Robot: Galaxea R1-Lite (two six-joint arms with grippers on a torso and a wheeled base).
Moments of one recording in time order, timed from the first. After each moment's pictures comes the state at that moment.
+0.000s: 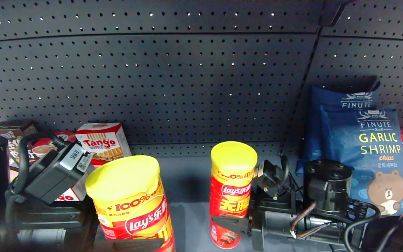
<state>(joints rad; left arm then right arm) -0.47 1.25 -0.56 -0.28 -0.76 0.14 0.75 1.83 -0.54 -1.08 0.48 -0.06</state>
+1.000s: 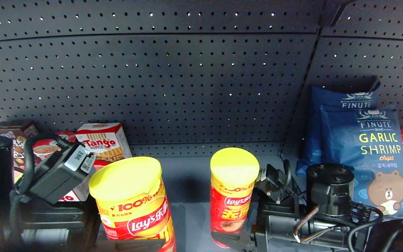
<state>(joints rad) -0.47 1.26 -0.56 -0.28 -0.76 0.14 0.74 1.82 -0.50 -1.08 0.47 -0.06</state>
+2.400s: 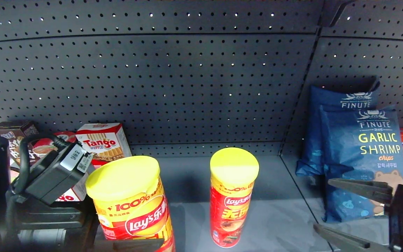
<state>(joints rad) -0.46 1.25 -0.56 -0.28 -0.76 0.14 0.67 1.03 -0.41 -0.45 0.16 -0.06</state>
